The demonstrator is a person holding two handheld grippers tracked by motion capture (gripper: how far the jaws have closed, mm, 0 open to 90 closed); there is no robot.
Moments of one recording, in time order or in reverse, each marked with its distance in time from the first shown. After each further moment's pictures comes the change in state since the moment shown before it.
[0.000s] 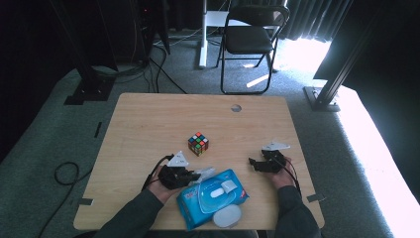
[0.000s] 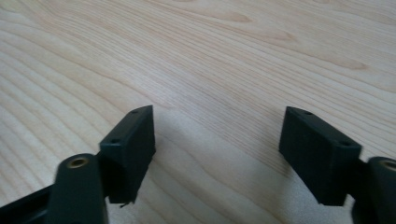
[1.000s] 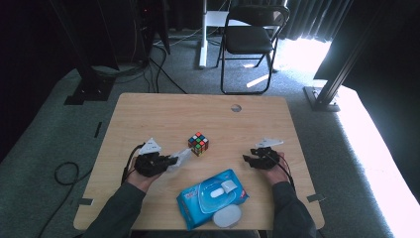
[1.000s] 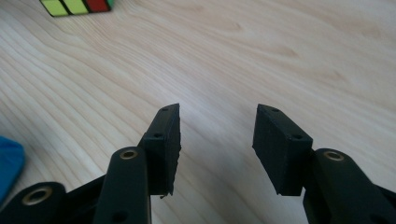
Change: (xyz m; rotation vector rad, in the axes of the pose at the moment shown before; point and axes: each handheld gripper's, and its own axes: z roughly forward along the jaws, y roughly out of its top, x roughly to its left) left arm 0.049 -0.012 -0.050 -0.116 0.144 -0.127; right arm 0.018 0.026 0.004 -0.002 0.089 -0.052
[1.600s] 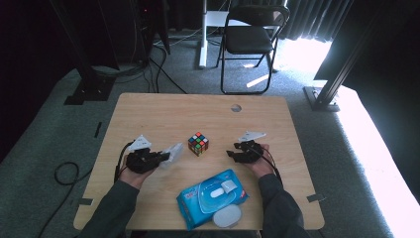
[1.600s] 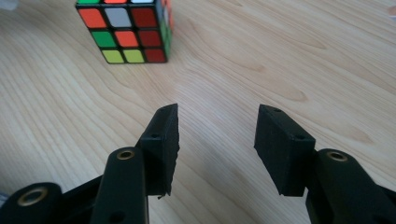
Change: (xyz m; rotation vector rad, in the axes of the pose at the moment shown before) left arm 0.019 -0.003 -0.012 -0.026 0.033 -0.054; right arm 0.030 0.041 0.024 -0.014 0.081 -0.073
